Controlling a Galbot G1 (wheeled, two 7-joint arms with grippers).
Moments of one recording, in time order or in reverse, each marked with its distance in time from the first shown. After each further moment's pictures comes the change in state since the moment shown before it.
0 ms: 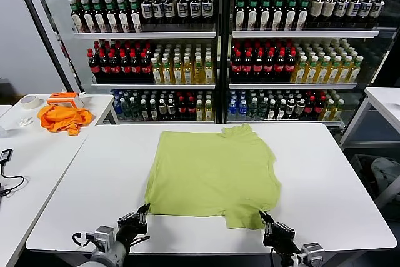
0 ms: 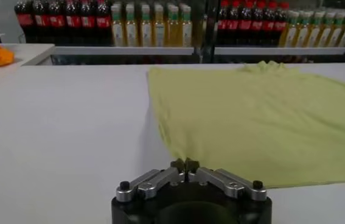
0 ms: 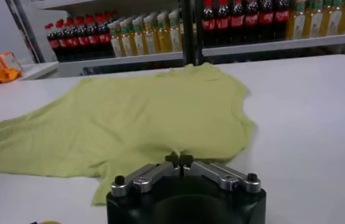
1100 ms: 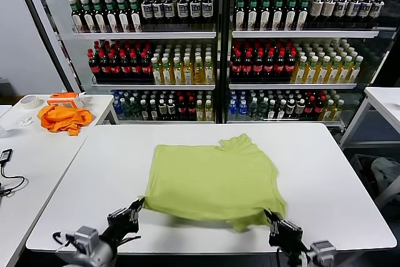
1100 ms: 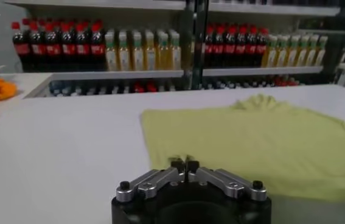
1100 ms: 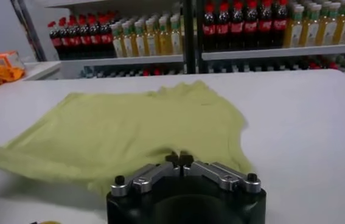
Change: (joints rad) left arm -0.106 0.028 -0.034 0.022 -0.059 -0.008 0.074; right arm 0.298 -0.010 -0.009 -0.082 0.134 -0.163 0.069
